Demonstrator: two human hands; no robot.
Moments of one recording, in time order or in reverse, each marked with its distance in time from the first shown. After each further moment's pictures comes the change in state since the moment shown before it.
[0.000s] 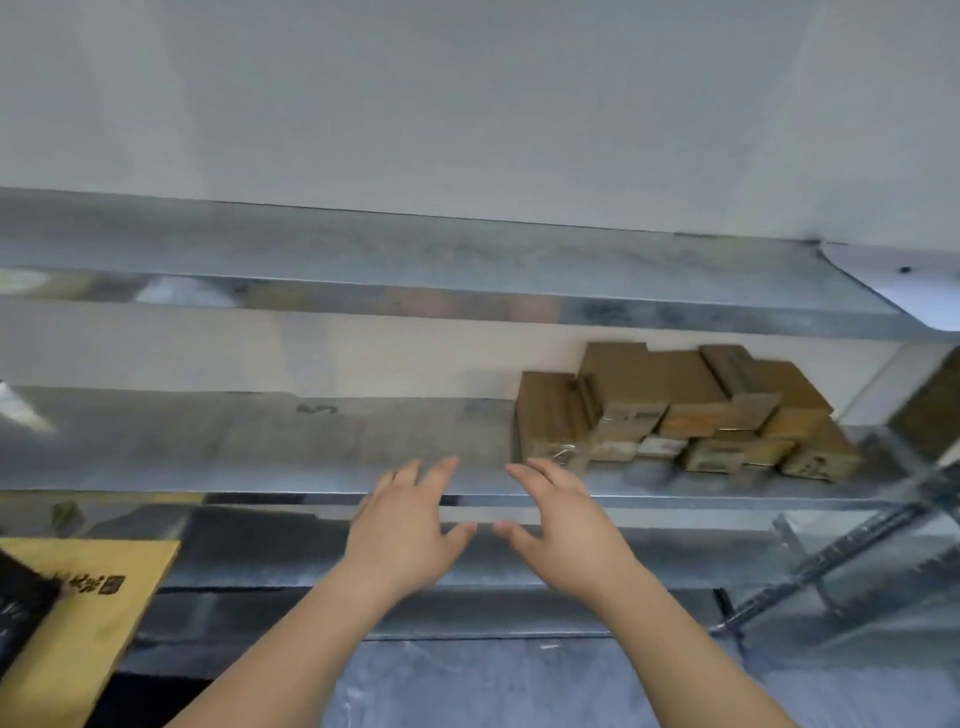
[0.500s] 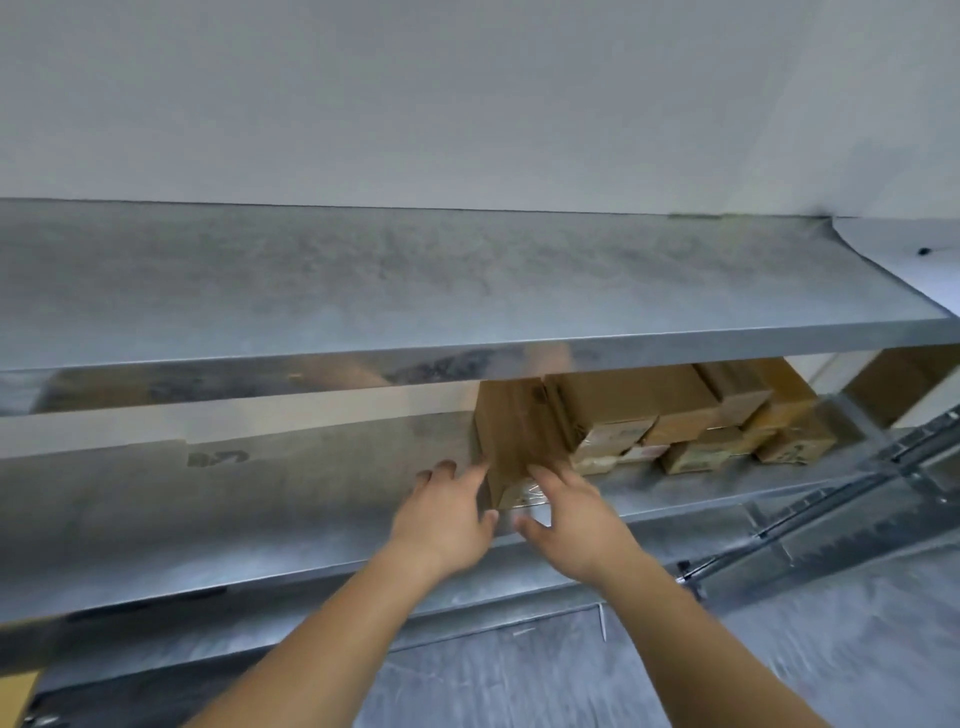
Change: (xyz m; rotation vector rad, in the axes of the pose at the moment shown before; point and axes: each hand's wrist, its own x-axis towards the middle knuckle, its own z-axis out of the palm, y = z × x) left_hand 0.174 0.032 0.053 -0.078 -0.219 0.166; right_hand 0.120 0.092 0.011 -0.037 -0.082 0.320
